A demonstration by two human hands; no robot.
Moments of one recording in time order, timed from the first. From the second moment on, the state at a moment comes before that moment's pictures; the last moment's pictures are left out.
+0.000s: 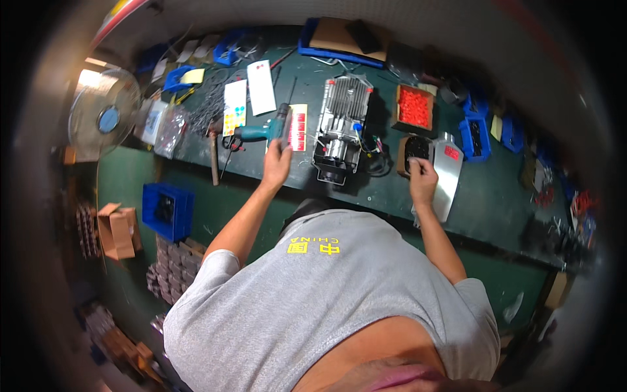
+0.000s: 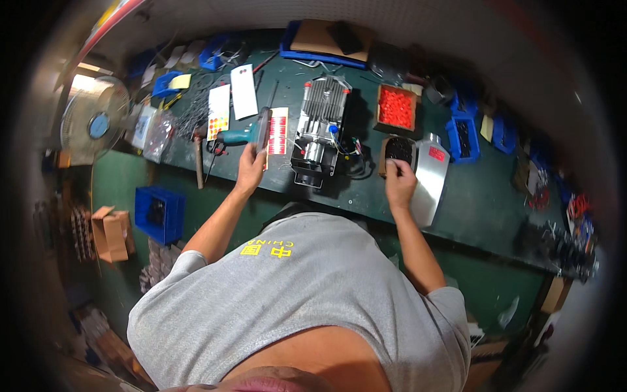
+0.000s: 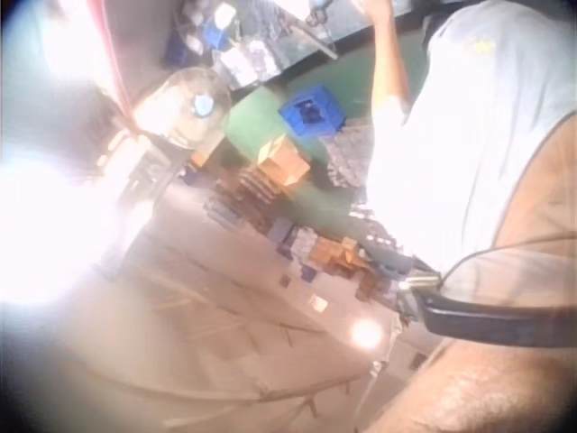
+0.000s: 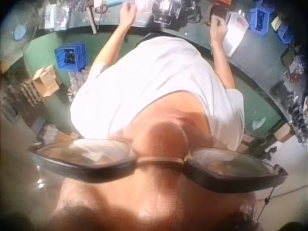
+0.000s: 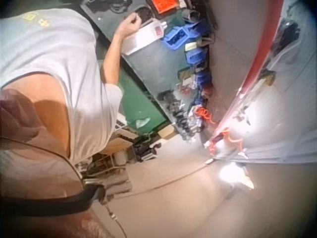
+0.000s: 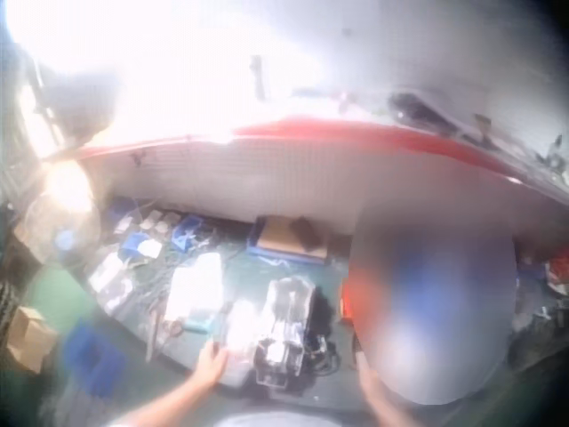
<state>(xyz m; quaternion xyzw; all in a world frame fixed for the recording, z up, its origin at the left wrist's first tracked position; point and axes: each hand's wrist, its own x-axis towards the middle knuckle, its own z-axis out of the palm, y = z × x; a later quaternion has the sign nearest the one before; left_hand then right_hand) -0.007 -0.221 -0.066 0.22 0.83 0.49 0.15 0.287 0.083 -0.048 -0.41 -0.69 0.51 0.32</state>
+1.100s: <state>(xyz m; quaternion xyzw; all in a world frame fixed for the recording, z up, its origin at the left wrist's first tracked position) -0.005 -0.245 -0.084 0.52 0.78 0.25 0.26 0.527 -0.238 -0.188 -0.73 -0.48 0.47 0.14</state>
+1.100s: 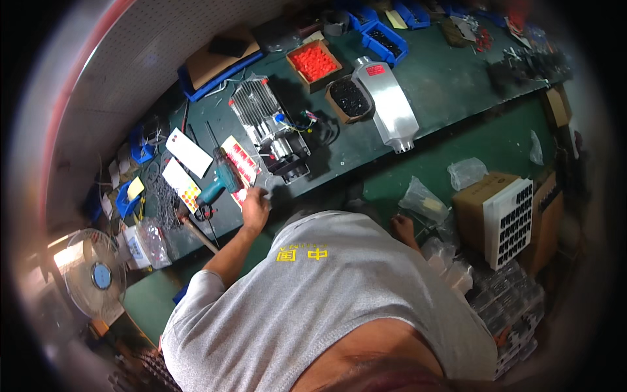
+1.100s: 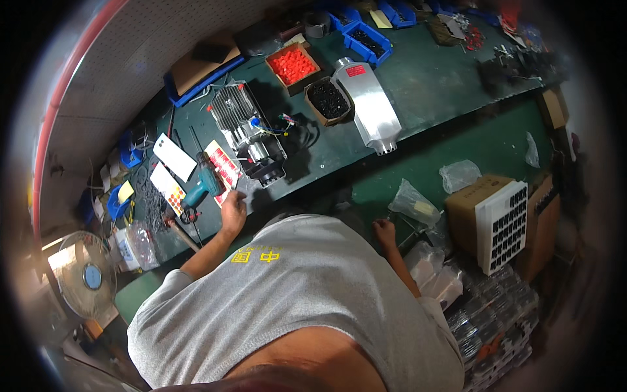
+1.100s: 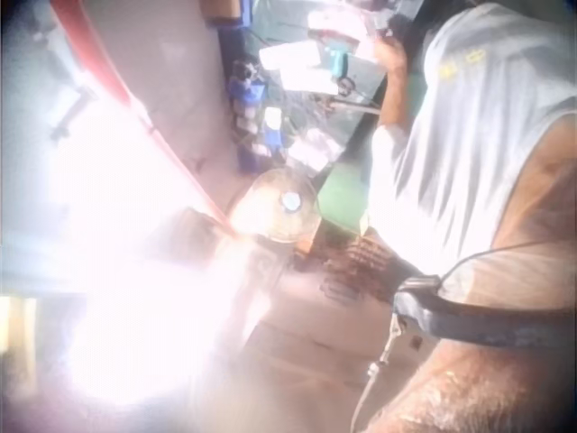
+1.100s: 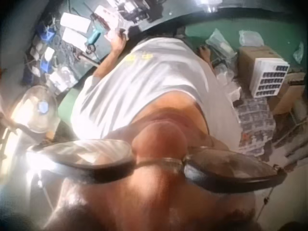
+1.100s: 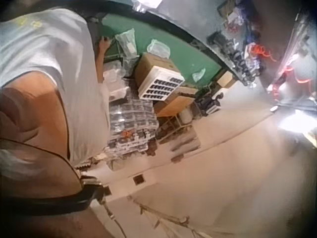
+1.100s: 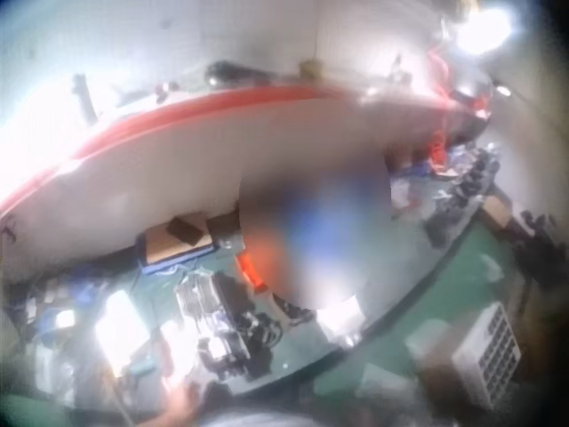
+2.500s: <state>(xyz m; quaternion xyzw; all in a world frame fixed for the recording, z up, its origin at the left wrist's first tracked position) 0.154 -0.084 0.005 0.15 0.53 0.66 0.51 0.331 0.062 -0.025 -0.30 -0.66 0.64 0.26</state>
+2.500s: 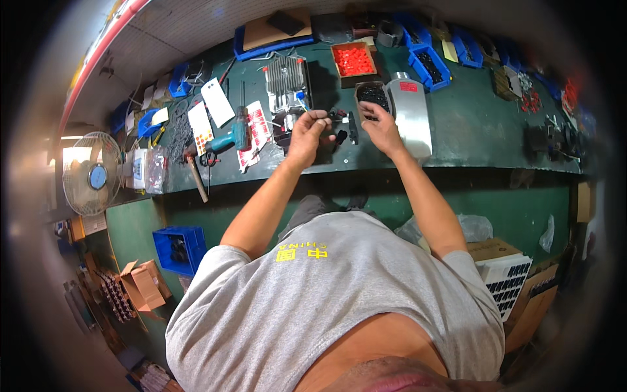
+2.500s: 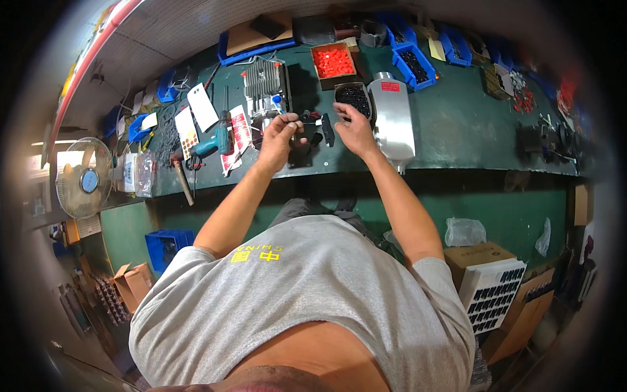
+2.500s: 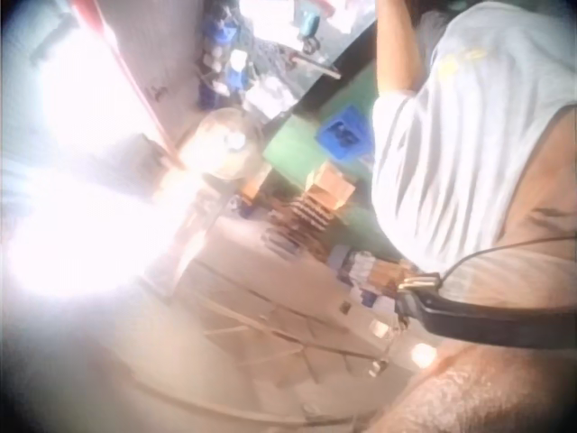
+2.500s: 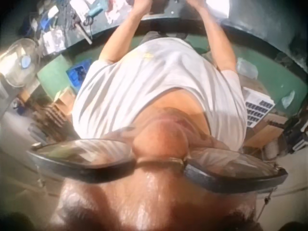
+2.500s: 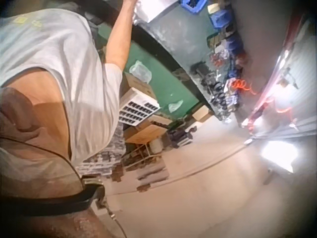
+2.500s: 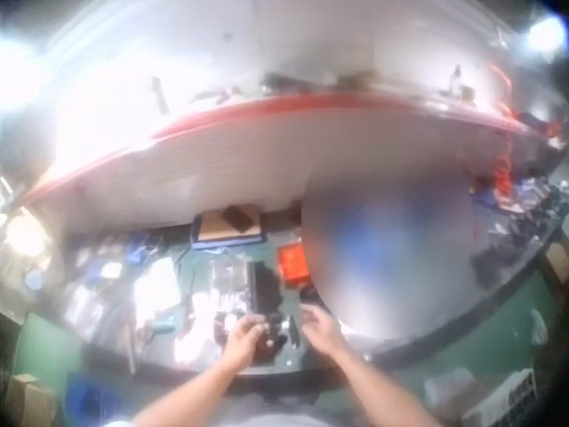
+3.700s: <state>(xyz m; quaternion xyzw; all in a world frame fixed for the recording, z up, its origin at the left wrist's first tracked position) 0.042 -0.170 0.029 0.42 0.52 0.57 0.48 0.204 -0.012 0.057 -0.32 -0.40 0.83 0.23</state>
